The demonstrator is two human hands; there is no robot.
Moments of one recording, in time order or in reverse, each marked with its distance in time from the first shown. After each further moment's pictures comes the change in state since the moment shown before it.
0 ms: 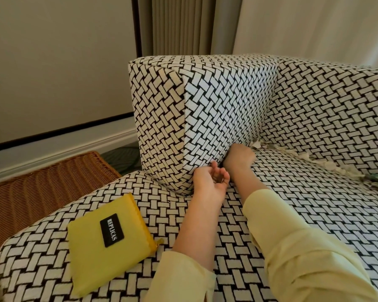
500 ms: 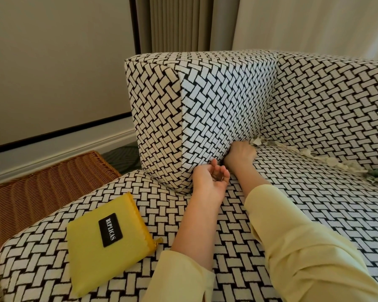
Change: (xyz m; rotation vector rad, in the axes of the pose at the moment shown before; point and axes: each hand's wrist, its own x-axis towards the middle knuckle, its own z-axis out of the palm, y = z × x) left_hand 0.002 0.000 -0.002 0.031 -0.011 0.006; right_hand 0.007 0.004 0.006 0.067 0.014 -0.036
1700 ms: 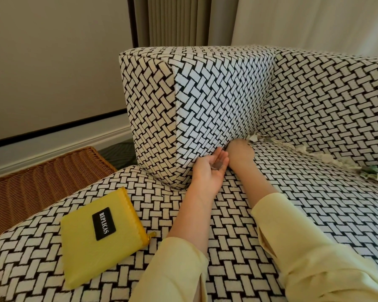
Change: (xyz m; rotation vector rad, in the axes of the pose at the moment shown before) left_hand 0.029 -0.005 0.001 0.108 -0.187 0.044; right_hand -0.005 0.010 0.002 0.013 0.029 -0.068
